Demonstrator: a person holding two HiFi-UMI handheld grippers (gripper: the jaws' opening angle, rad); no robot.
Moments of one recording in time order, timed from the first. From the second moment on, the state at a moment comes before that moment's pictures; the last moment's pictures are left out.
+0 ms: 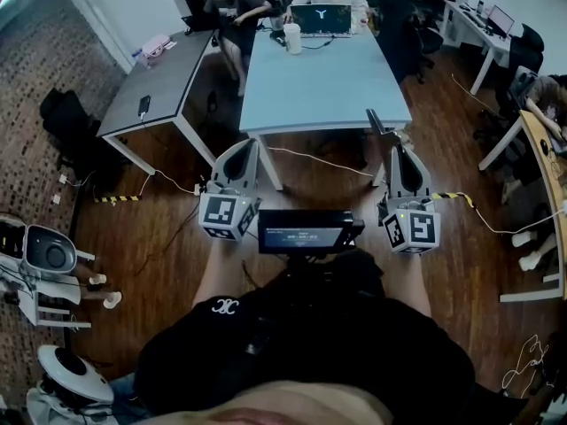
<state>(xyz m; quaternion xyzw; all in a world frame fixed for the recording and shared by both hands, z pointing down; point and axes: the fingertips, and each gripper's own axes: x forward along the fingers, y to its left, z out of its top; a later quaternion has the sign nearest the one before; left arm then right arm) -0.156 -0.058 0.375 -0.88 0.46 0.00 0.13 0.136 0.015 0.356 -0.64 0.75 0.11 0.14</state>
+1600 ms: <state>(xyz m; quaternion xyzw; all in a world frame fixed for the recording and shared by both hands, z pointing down) -0.042 -0.474 0.384 -0.85 0.51 -0.01 0.11 0.236 -0.466 0.425 -0.58 0.81 0.01 0.11</state>
